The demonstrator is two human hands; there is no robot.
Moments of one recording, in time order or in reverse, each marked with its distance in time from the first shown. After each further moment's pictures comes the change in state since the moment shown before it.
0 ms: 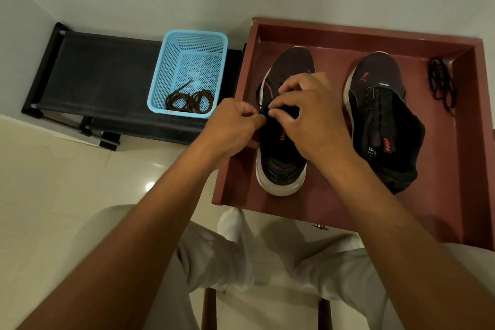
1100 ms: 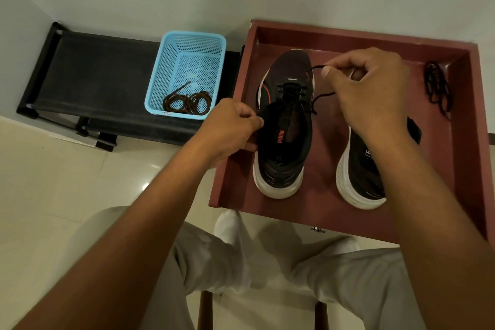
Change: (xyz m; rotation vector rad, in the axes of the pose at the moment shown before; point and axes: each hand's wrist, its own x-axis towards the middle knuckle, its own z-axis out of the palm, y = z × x) left_hand 0.000 0.006 -0.002 -0.002 -0.037 -0.045; right_hand 0.018 0.021 -0.060 0.206 0.256 0.294
